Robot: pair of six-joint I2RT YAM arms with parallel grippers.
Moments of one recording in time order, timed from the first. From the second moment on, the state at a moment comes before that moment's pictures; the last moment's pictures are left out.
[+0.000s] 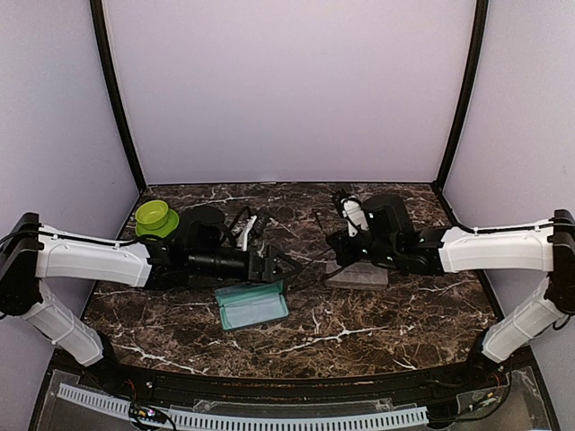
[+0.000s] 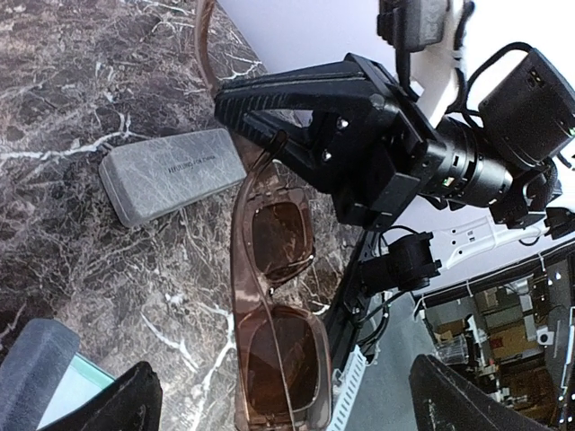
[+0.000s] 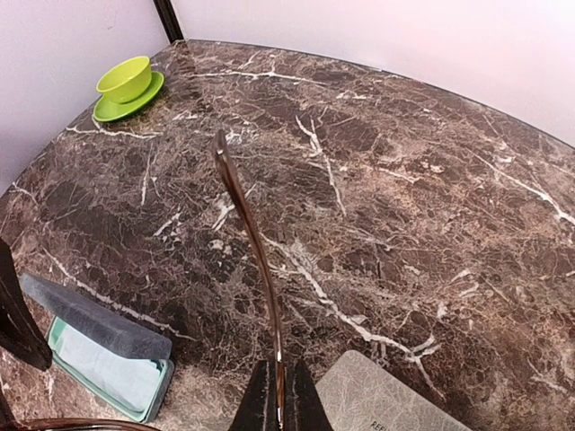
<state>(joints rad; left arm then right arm) -0.90 1.47 0.81 0.26 0.43 -0.76 0.86 1.45 0.87 0.06 0.12 0.23</state>
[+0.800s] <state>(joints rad) -0.90 1.61 0.85 0.37 0.60 -1.01 0.88 1.38 0.83 0.14 0.21 0.24</state>
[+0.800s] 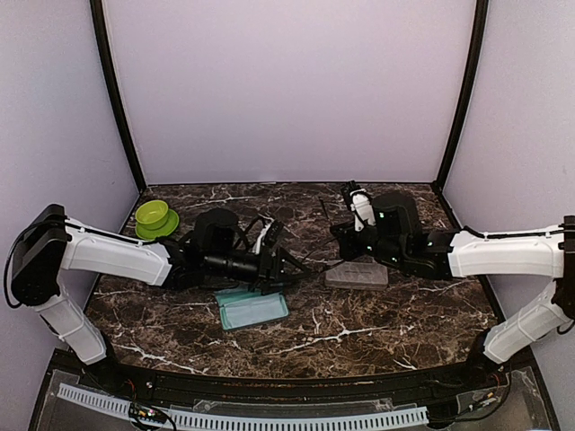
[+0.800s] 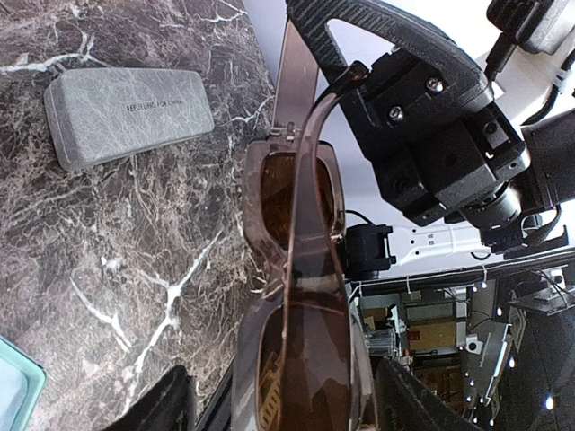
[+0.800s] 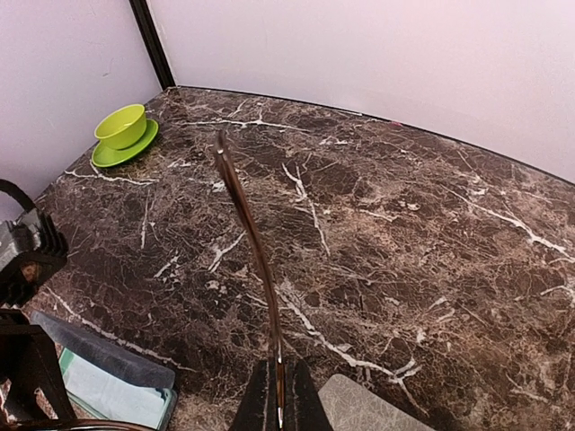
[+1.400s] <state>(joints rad) -0.90 1.65 0.85 0.45 0.66 -1.08 0.89 1.38 0.81 0.15 0.25 0.24</state>
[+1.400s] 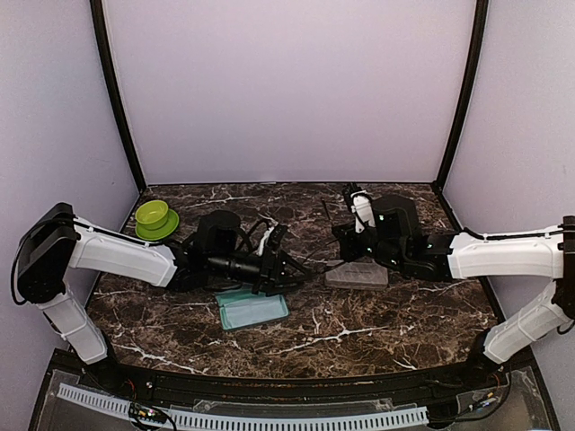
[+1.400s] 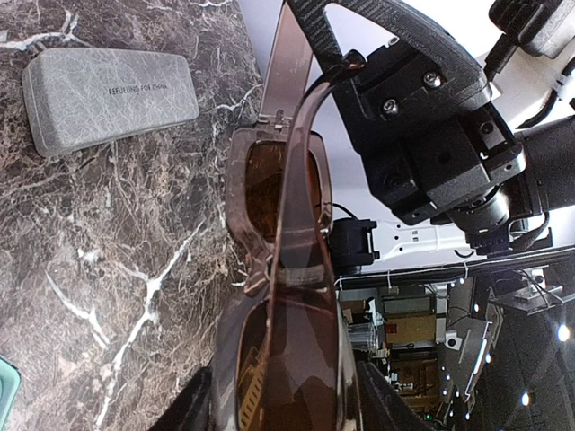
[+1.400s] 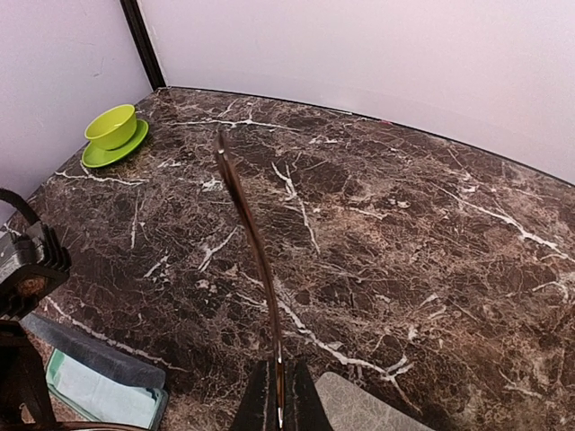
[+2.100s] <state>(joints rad) -0.90 1.65 0.85 0.48 0.67 -1.08 0.90 1.35 0.81 0.14 0.24 0.23</state>
